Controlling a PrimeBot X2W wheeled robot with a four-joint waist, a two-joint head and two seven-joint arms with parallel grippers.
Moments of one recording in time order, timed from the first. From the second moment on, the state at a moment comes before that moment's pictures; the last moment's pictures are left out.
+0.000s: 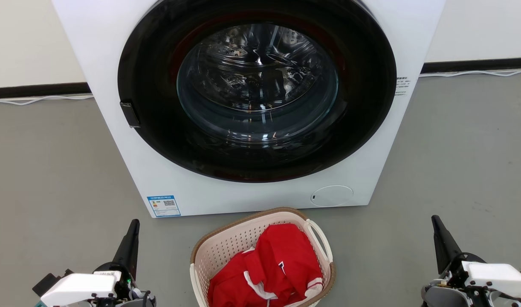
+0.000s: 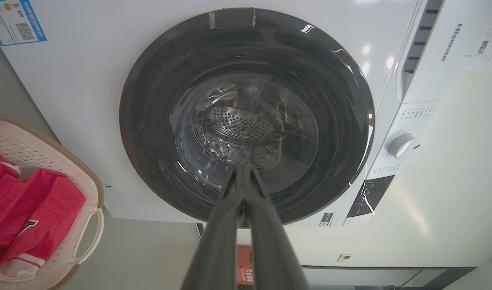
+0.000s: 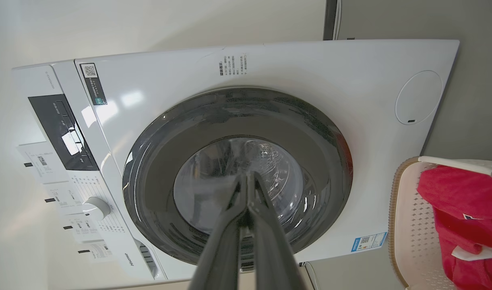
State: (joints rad) left arm -0.05 0.05 0.07 0.27 -1.62 -0.12 0.10; right arm -0.05 -0.06 -0.12 0.27 1.64 0.12 0.09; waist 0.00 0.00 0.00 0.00
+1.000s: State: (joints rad) left arm -0.05 0.05 0.08 0.27 -1.62 -0.12 0.10; right arm -0.05 -0.05 -0.12 0.27 1.63 0.12 0.10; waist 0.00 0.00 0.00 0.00
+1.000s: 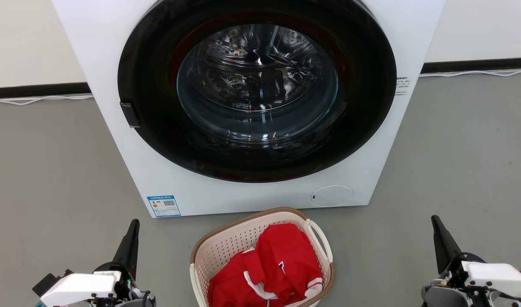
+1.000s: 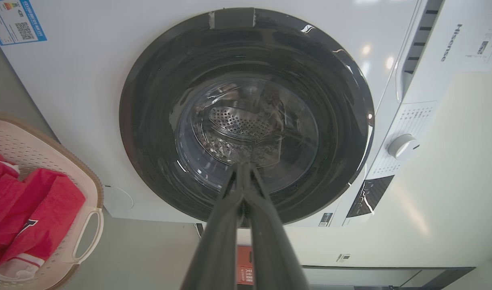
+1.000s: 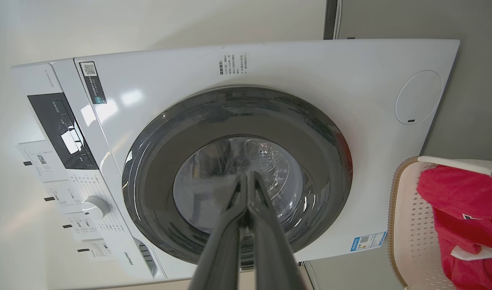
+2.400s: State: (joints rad) left arm -0.01 0.05 0.03 0.28 -1.53 -0.12 0.03; right arm -0.02 -0.04 -0.06 0.27 1.52 0.12 0.03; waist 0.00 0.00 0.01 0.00
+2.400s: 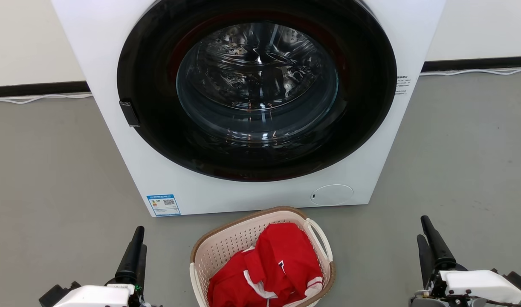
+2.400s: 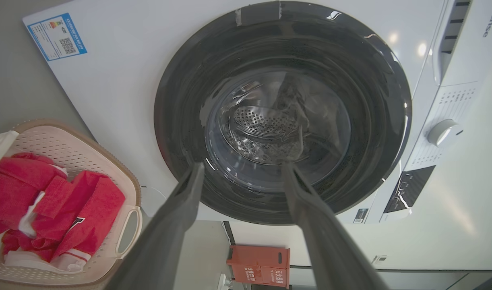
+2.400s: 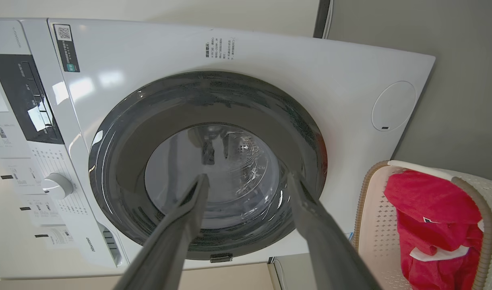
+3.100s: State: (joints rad) left arm -0.02 0.05 0.01 0.26 -1.24 -0.12 -0.03; right arm -0.03 -0.05 0.01 0.23 1.24 0.12 -0.03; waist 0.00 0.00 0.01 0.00
